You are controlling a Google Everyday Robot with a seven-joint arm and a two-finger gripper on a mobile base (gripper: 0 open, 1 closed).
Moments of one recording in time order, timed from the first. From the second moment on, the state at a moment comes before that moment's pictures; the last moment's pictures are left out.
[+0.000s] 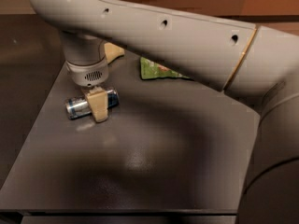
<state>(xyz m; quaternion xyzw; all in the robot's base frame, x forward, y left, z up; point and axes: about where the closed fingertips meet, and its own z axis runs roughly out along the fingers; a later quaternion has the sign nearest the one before) 0.506 0.133 0.843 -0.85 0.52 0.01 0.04</state>
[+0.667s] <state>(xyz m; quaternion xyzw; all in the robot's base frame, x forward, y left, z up) 0.503 0.130 0.861 -0.85 0.52 0.00 0.05</state>
